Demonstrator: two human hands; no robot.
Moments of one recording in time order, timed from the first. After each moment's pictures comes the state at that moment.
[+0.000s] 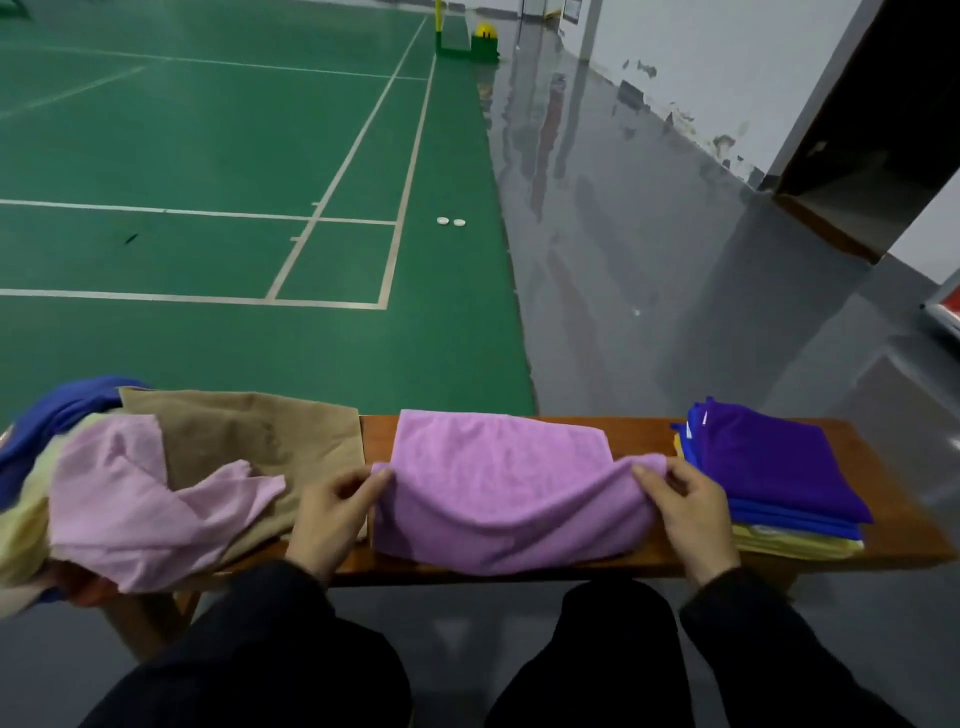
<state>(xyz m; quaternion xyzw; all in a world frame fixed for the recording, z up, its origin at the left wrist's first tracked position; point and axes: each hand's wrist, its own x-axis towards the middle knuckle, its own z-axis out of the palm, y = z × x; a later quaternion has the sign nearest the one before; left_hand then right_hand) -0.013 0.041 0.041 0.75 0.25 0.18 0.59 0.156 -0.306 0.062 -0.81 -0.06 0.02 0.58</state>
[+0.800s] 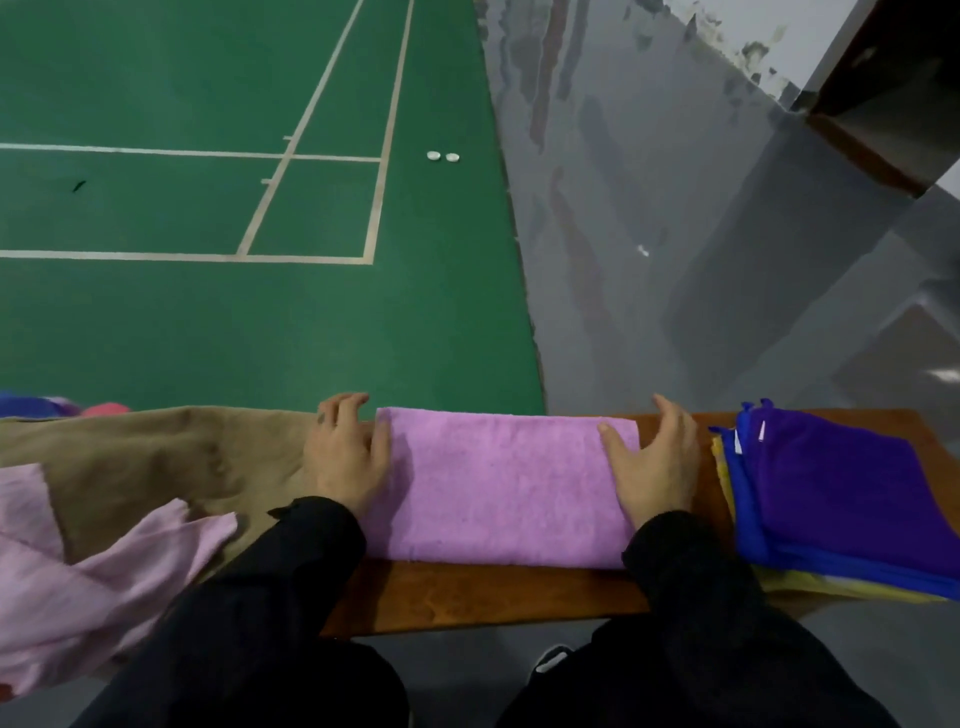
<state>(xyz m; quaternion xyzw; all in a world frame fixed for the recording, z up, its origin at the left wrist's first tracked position) 0.125 0.090 -0.011 0.91 0.29 0.14 0.25 0.261 -0.227 -0.005 -0.93 0.00 -0.09 0.36</state>
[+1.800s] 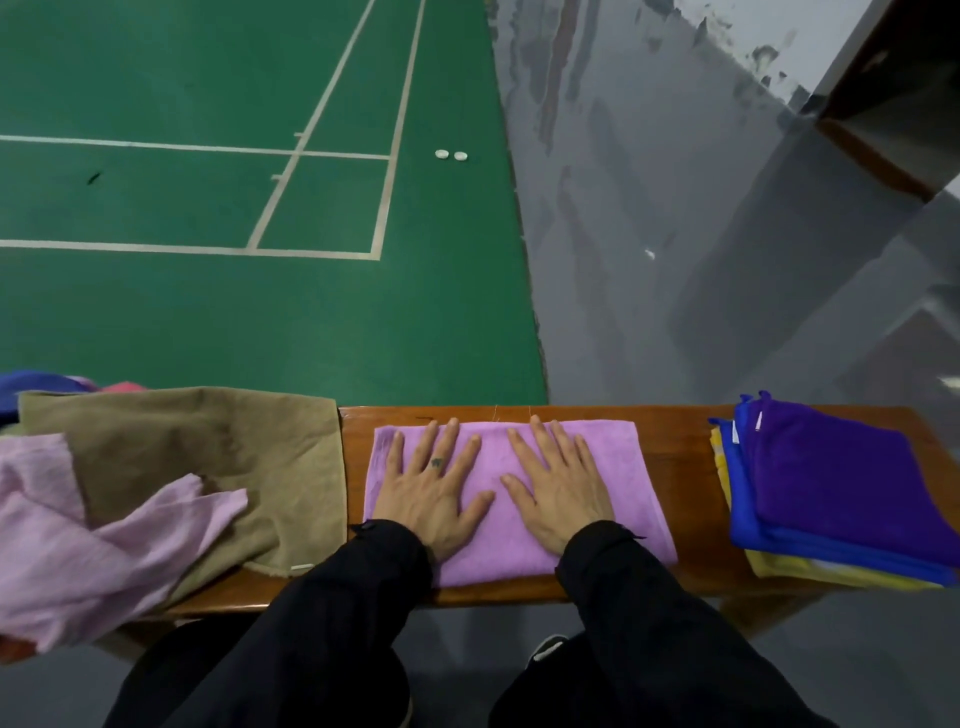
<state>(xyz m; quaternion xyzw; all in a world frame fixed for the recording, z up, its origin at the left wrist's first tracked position) 0.112 0.007 -0.045 0.99 0.08 -0.07 0.04 0.207 -0.176 -0.036 -0.94 -0.32 0.11 0.01</state>
